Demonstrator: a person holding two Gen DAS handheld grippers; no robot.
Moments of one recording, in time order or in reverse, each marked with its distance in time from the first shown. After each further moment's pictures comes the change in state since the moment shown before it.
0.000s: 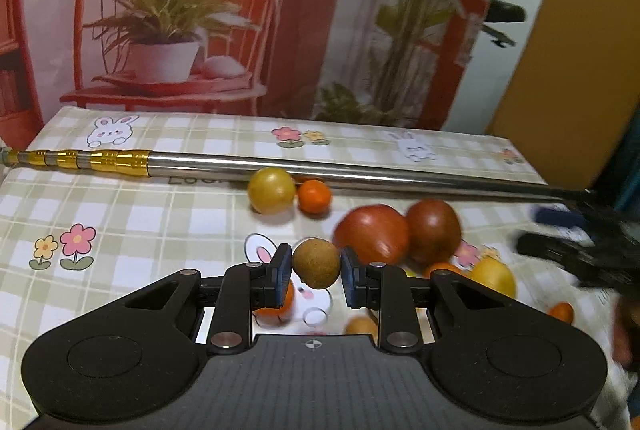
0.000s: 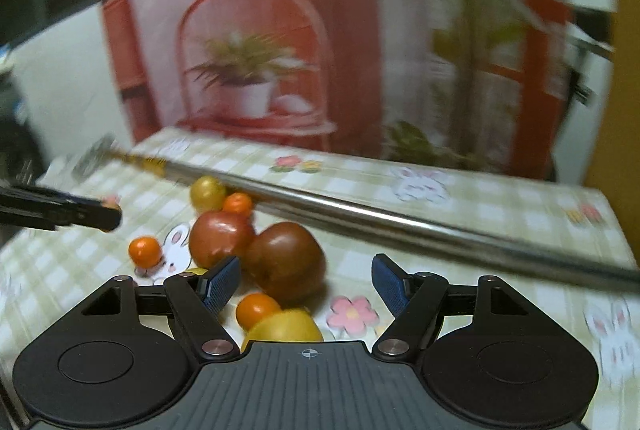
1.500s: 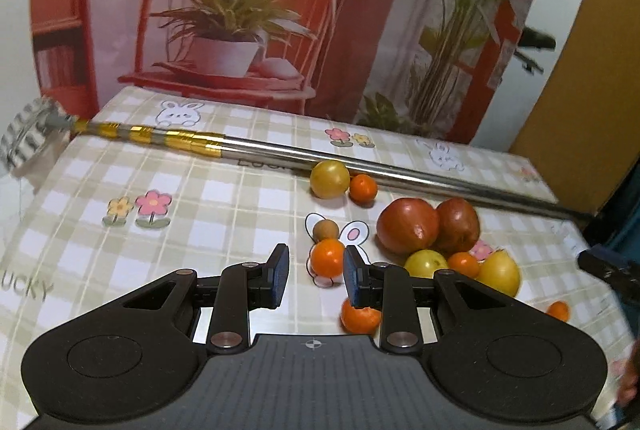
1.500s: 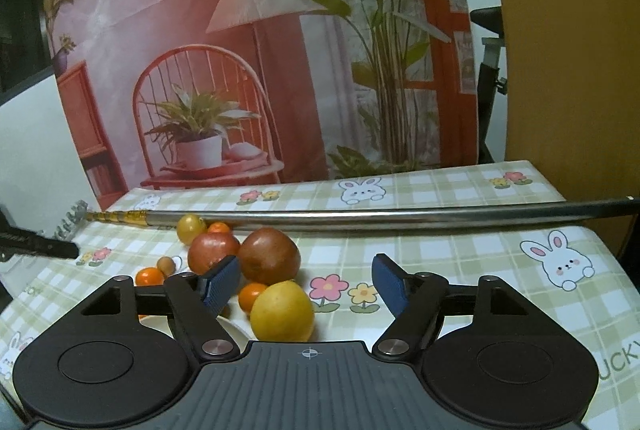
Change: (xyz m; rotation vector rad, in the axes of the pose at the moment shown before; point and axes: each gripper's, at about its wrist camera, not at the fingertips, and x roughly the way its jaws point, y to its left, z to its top) left arm -0.051 0.029 -0.008 -0.088 0.001 0.084; right arm -0.088 0.012 -0.054 0.221 -0.178 -0.164
